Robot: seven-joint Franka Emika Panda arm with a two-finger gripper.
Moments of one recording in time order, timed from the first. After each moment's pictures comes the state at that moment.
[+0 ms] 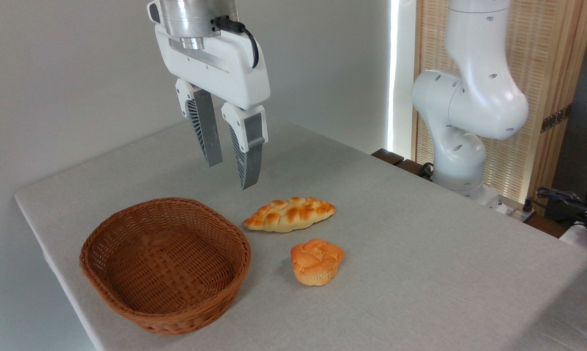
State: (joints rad) arm -0.06 -0.03 0.02 -1.62 -0.04 1.63 0.73
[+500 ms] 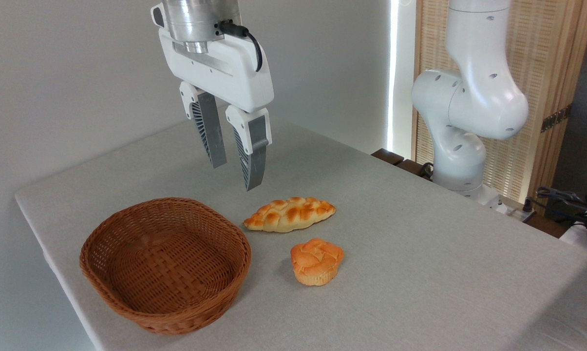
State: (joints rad) arm -0.06 -0.04 0.02 -1.65 -0.04 1.63 0.74
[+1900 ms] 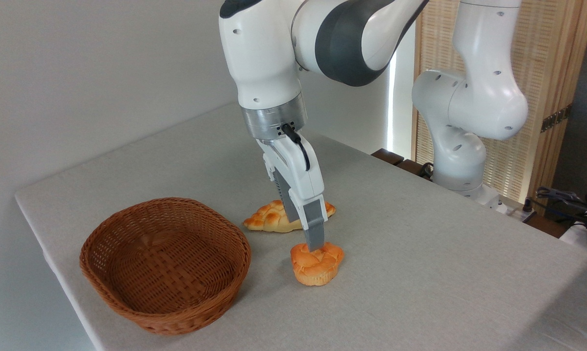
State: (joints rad) arm -0.08 -0.20 0.08 -2.17 0.05 1.90 1.08
